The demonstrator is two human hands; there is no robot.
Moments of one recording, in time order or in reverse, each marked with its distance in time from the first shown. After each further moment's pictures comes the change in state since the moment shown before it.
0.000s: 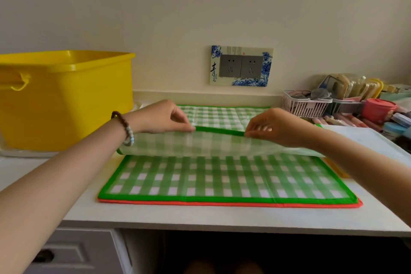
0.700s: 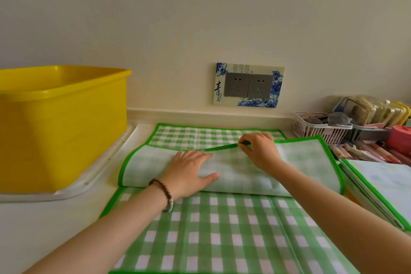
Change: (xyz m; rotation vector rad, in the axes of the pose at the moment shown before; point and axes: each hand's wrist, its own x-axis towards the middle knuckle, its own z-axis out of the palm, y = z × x) left_hand 0.081 -0.047 0.092 0.341 0.052 -0.052; right_hand 0.135 0.088 0.084 -0.166 0.395 0.174
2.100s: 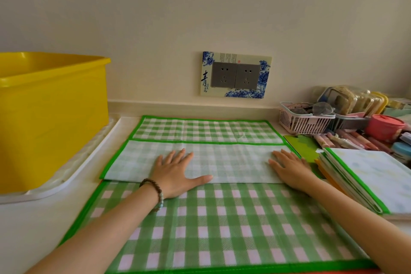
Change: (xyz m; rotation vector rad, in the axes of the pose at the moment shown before) left_hand 0.008 -0.005 0.030 0.025 -0.222 -0.150; right_hand -0.076 0.081 -0.015 -0.102 -0.510 0.473
